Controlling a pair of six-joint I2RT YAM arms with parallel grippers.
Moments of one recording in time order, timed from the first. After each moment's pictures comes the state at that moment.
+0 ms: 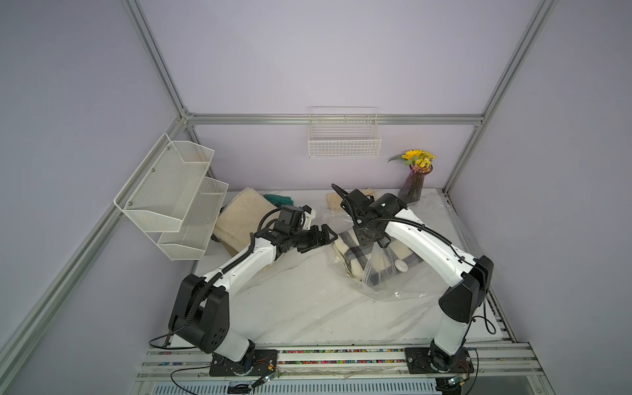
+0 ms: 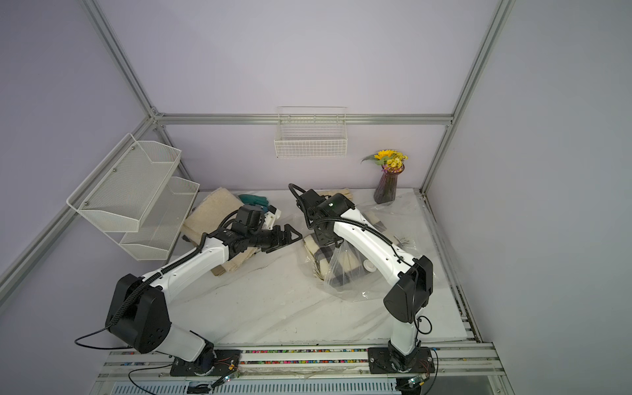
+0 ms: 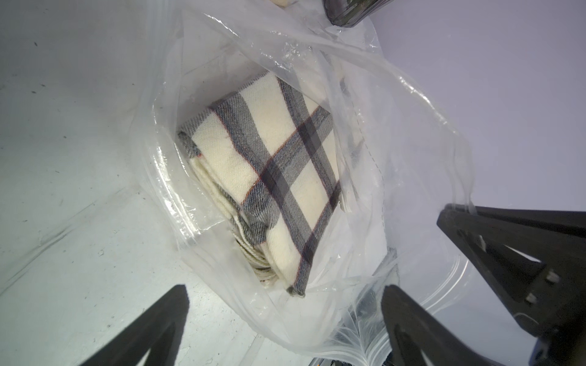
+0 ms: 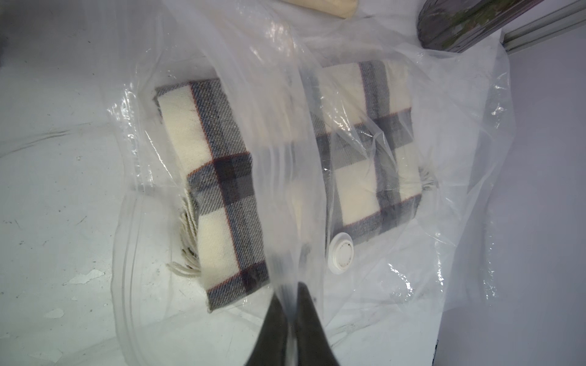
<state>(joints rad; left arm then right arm) -0.44 1.52 1.14 -0.35 0.51 -0.68 0.71 1.82 1.91 -1.40 0.44 0.37</state>
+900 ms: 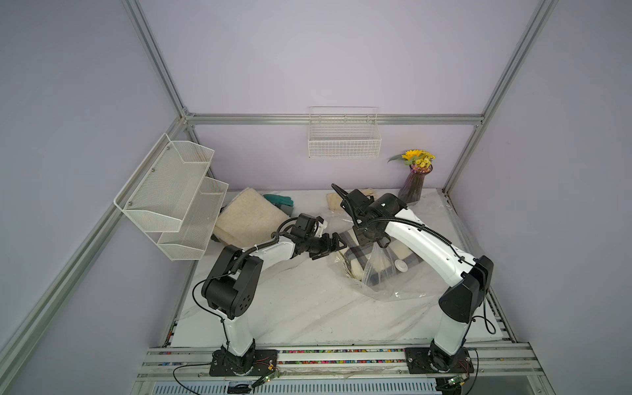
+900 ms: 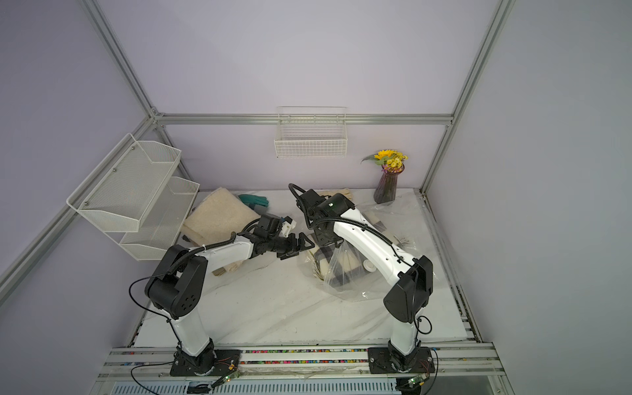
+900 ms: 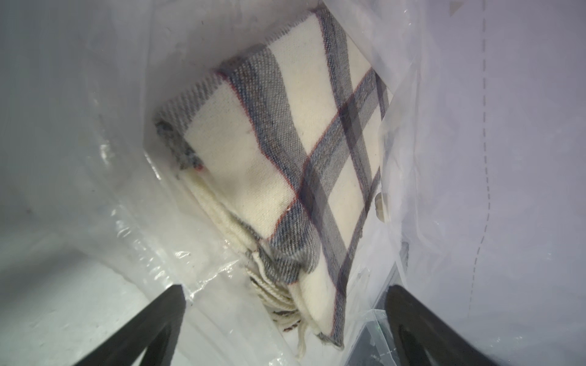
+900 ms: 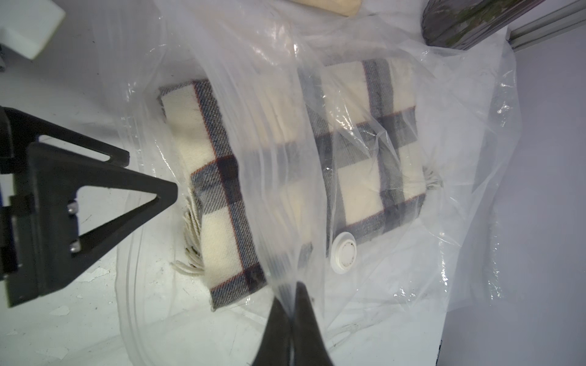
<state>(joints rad) -0.48 1.83 1.14 -0.13 0.58 -0.72 0.71 1.82 1.91 -1.40 0.43 0.37</state>
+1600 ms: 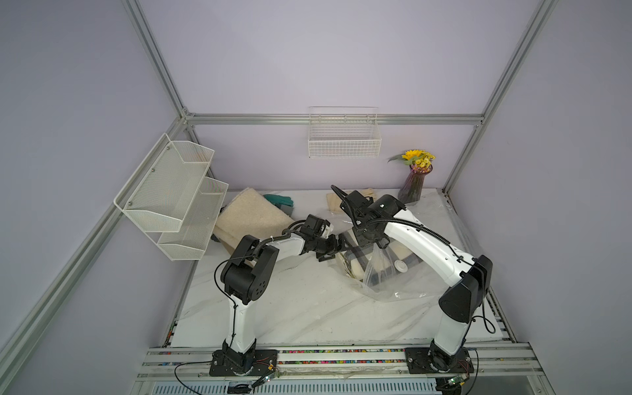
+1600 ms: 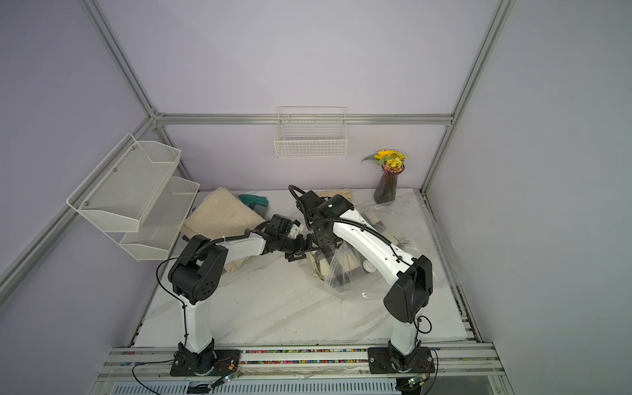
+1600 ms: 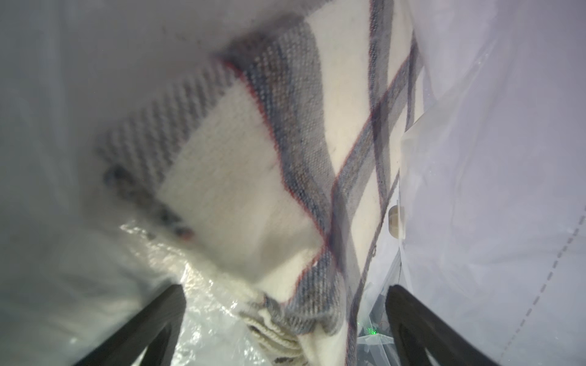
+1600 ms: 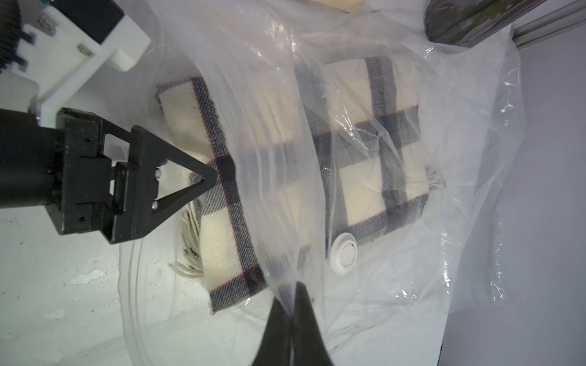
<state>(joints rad) -0.50 2.01 1.26 -0.14 0.62 -0.76 0.71 1.82 1.89 -1.38 0.43 0.37</state>
